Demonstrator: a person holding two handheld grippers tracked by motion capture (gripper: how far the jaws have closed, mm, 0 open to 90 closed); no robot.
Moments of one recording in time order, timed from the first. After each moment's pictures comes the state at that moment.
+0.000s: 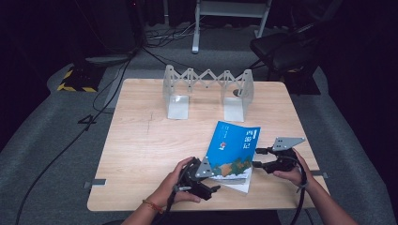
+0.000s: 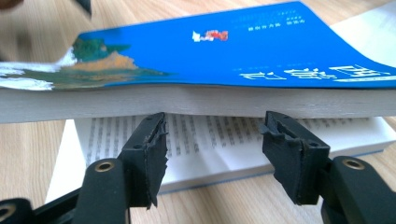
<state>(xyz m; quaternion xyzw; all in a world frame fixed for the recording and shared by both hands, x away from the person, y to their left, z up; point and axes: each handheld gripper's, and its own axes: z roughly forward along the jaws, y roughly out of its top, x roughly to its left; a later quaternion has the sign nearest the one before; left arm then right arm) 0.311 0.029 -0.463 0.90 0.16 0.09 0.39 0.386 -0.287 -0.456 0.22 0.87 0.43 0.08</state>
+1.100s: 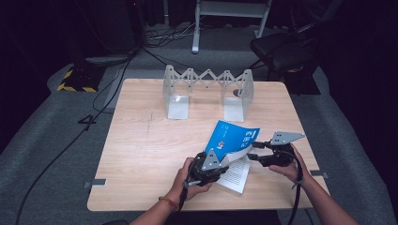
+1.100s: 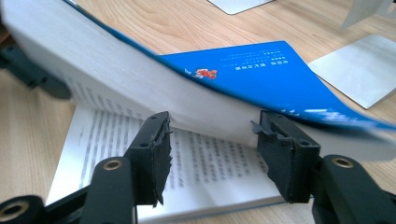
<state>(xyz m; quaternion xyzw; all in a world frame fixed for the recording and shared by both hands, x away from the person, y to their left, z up) 0.328 0.026 -0.453 0.86 0.20 0.12 0.45 0.391 -0.274 -0.441 0.24 0.85 0.46 0.10</state>
